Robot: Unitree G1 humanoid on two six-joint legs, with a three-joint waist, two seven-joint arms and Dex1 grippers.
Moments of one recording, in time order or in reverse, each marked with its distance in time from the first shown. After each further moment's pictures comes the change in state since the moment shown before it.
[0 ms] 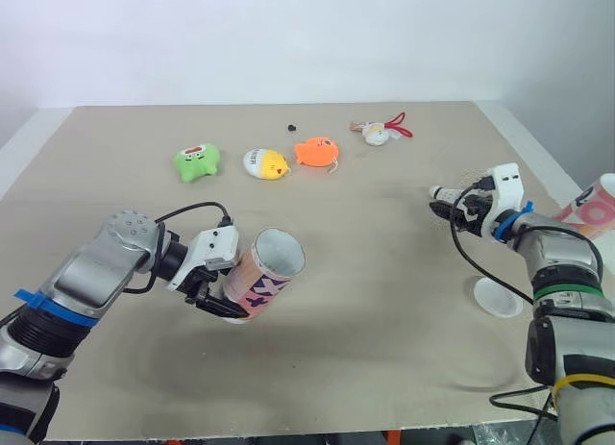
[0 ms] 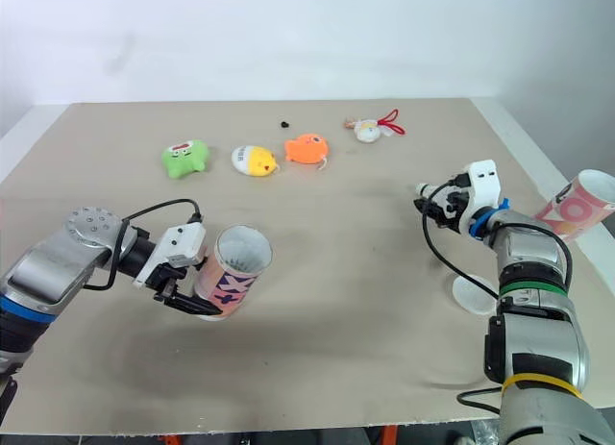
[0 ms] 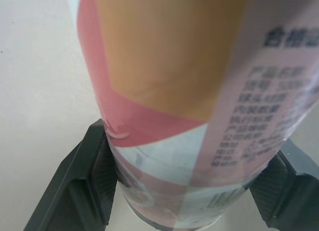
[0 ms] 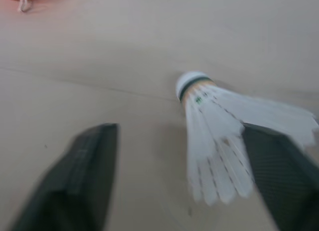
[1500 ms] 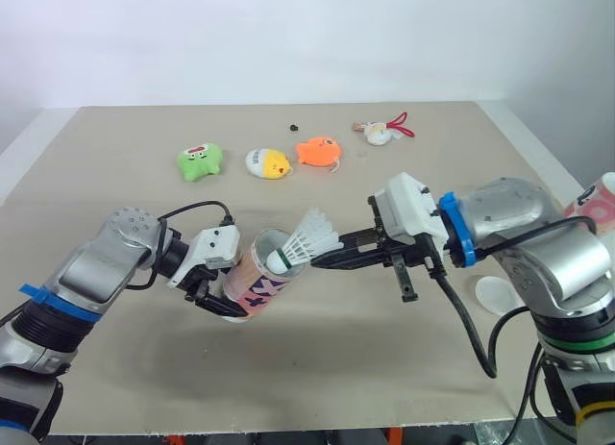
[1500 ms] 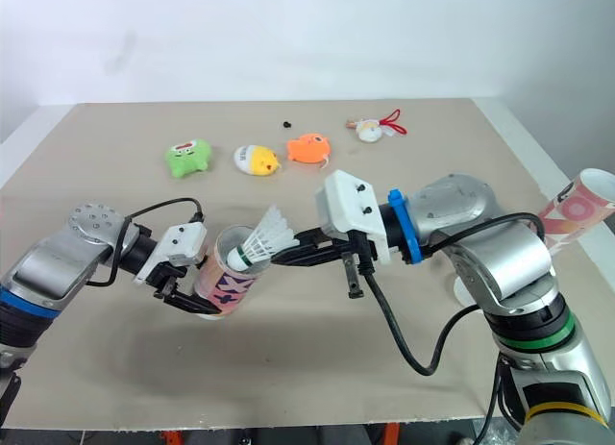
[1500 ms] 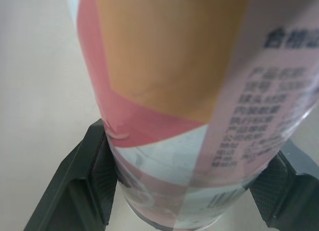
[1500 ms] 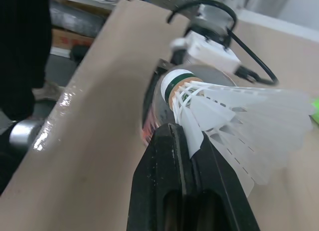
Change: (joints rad) left arm -0.024 -0.008 -0.015 0.044 0.032 -0.045 -0.031; right arm 0.152 -0.072 0.354 -1.506 0.418 0.415 0.430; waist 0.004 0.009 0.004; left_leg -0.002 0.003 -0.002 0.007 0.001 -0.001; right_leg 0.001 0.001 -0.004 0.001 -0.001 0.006
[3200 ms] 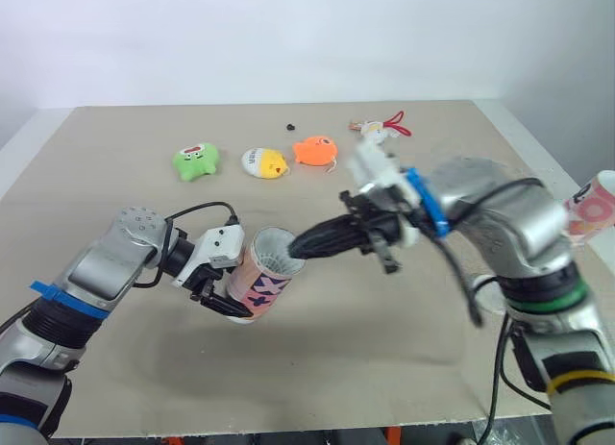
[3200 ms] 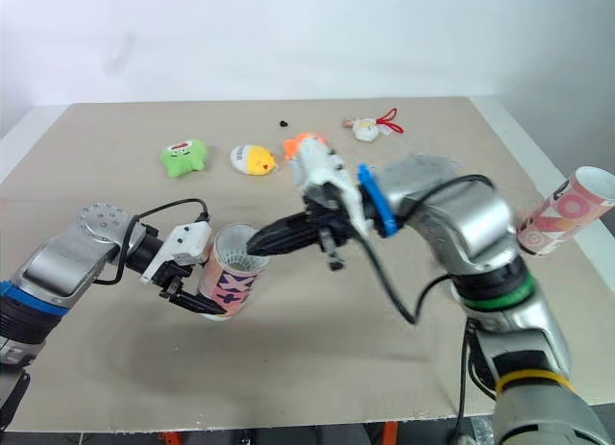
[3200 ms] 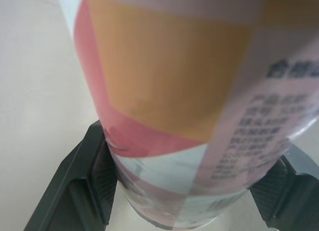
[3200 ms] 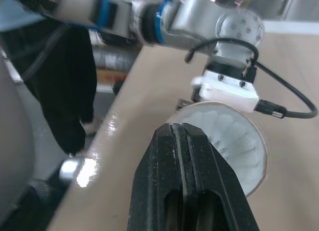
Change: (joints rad) left arm -0.020 -0.035 -0.012 0.032 -0.009 -0.015 -0.024; right arm -0.201 0.135 0.116 0.252 0.056 0.120 0.055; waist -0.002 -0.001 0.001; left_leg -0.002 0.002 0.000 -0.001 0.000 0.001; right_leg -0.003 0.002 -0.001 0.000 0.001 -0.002
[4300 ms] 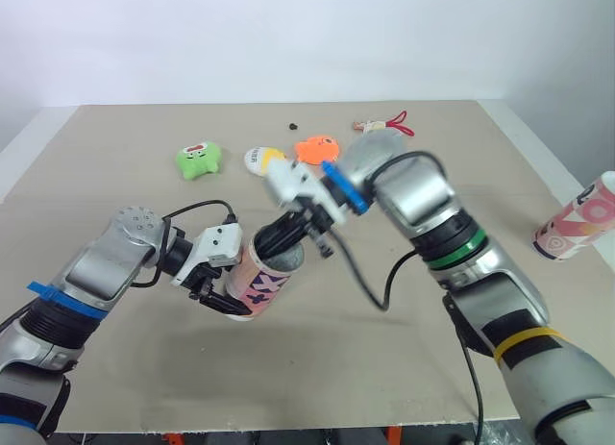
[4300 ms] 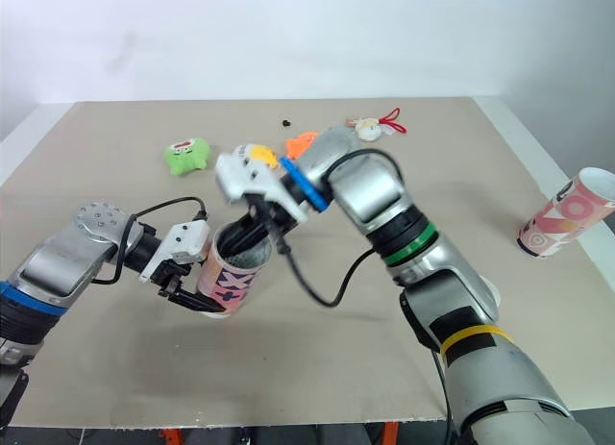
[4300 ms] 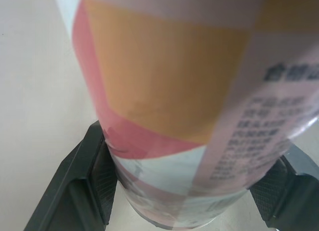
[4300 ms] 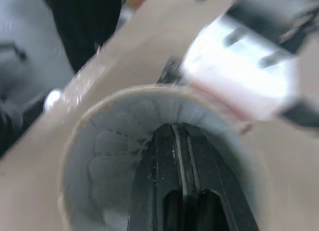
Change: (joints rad) left arm 0.006 0.003 0.009 -0.008 0.003 0.004 0.021; right arm -0.237 0.212 0.124 0.396 -0.310 -0.206 0.280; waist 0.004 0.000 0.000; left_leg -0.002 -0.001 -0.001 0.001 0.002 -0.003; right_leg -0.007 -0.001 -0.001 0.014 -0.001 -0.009
